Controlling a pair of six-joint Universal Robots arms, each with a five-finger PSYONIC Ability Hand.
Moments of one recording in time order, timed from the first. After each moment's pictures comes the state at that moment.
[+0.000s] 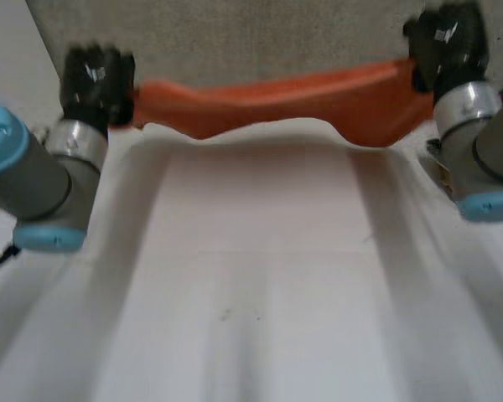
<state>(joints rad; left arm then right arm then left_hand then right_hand) 4.39 -2.01 -1.44 3.69 -1.54 3.51 1.87 -1.10 1.23 -0.42 1.51 2.63 1.14 1.20 1.20 1.20 0.98 1.15 1.18 1.19 1.20 0.99</state>
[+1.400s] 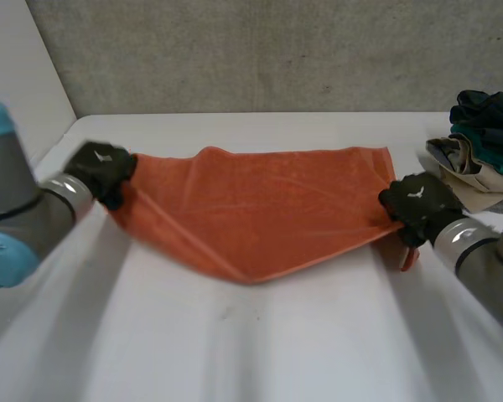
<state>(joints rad) 4.49 -1.98 -1.40 3.12 -1.44 3.66 1.77 -1.24 1.68 -0.15 1.33 2.50 1.16 1.20 1.19 1.20 0.97 1.15 1.18 1.19 1.20 0.99</state>
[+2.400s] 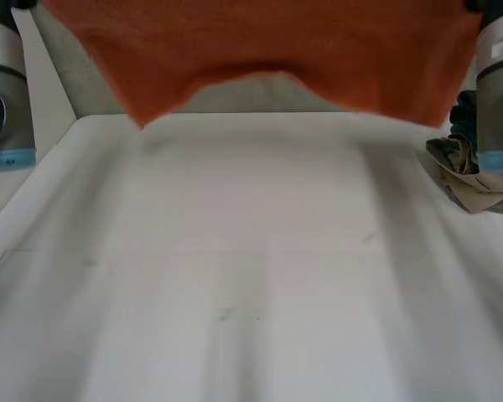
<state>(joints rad) 4.53 -1.97 -1.19 3.91 -1.58 3.45 1.85 -1.17 1.13 -0.61 1.57 2.44 1.16 1.20 1.20 1.20 0.97 1.15 1.18 1.19 1.20 1.01</state>
